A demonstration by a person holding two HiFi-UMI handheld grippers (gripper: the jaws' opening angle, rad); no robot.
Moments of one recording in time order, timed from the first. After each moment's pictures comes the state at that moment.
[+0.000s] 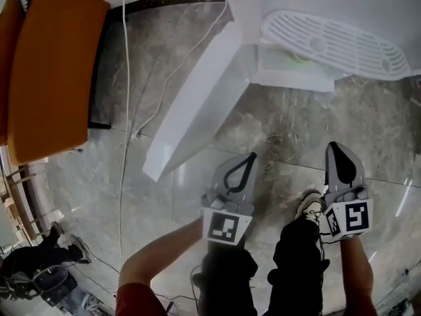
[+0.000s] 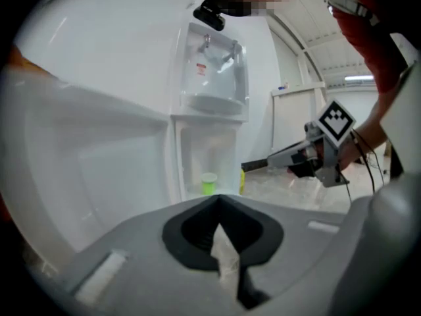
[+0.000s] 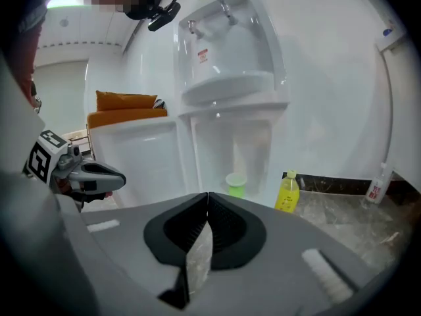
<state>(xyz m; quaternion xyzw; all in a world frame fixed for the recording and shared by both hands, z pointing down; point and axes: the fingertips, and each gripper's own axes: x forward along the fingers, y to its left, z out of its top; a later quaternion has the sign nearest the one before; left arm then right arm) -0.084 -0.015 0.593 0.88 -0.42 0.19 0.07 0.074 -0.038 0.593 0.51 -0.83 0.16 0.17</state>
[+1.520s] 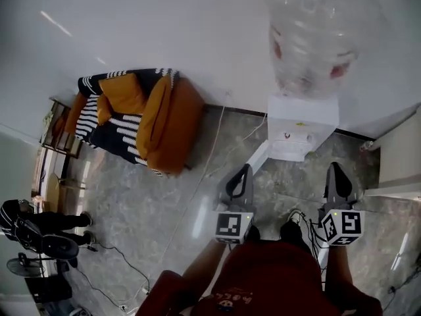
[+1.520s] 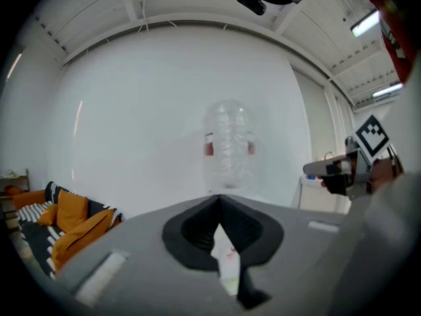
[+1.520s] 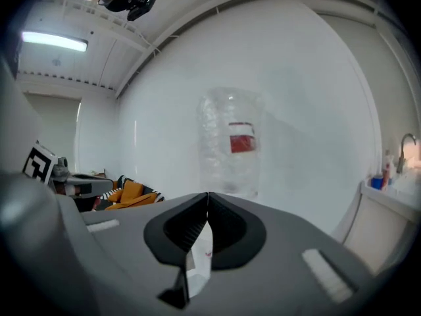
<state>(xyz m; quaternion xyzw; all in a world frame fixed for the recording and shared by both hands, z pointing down) -0.131 0.025 -0.213 0.82 -0.56 0.08 0.03 0.087 0.019 -0.216 0.58 -0.81 0.10 0.05</state>
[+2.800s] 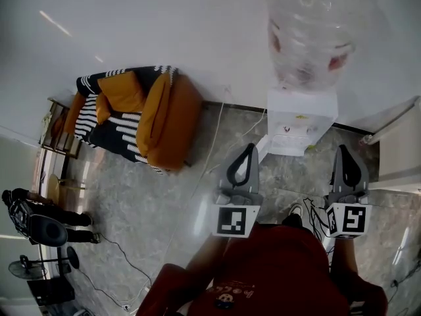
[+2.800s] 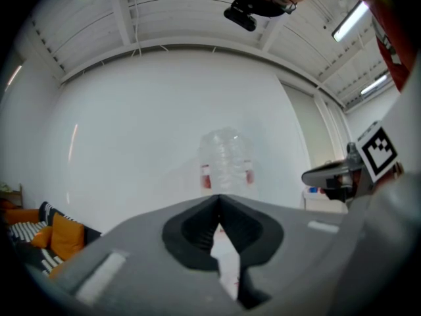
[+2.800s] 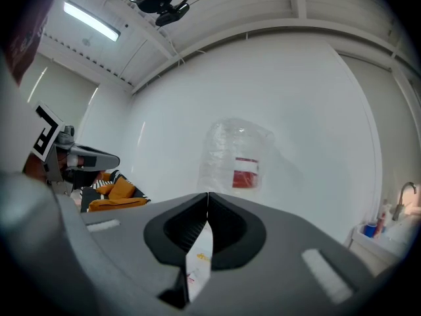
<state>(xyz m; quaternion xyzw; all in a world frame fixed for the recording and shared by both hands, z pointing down) -0.119 0.022 -0.305 0.83 -0.56 0.01 -0.04 0.079 0.023 -0.282 0.58 -0.81 -0.04 0.05</state>
